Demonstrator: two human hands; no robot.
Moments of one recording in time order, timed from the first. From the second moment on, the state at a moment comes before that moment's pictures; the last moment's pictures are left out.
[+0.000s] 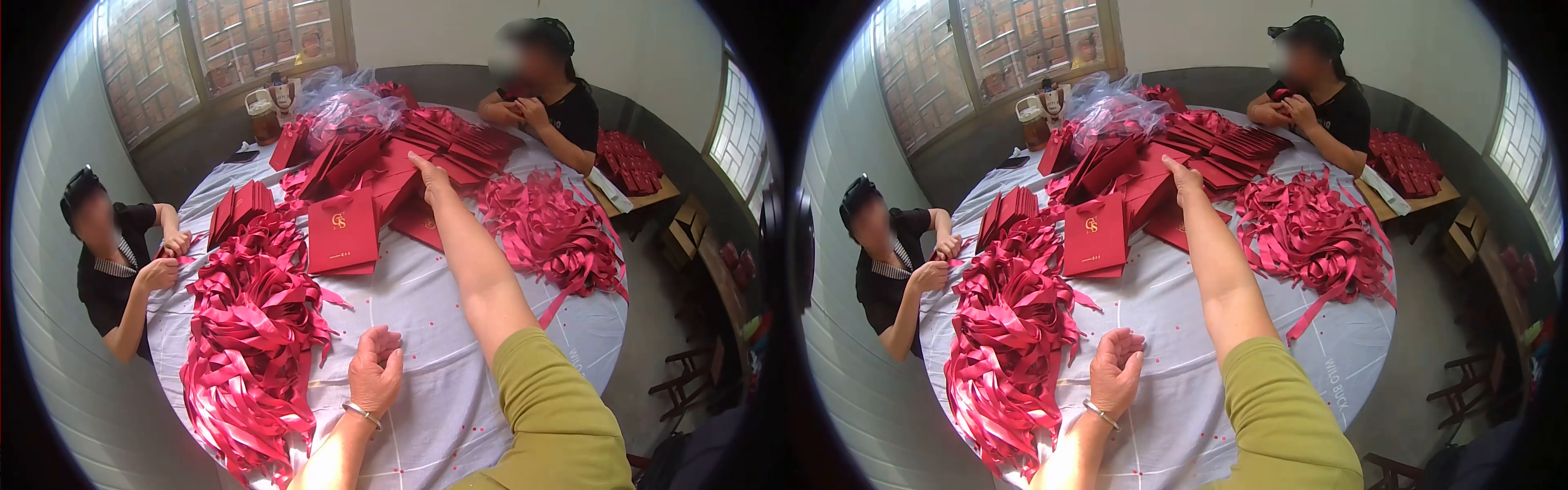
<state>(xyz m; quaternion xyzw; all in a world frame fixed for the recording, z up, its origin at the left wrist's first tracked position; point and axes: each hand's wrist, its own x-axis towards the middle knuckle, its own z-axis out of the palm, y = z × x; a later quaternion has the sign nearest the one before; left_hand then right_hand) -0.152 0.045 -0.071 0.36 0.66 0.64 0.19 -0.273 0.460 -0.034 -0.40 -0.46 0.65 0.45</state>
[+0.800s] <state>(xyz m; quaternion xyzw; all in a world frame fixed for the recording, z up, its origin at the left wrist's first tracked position) -0.152 0.045 -0.074 0.36 0.66 0.64 0.18 -0.285 0.510 -0.076 -0.26 -0.50 0.74 0.36</state>
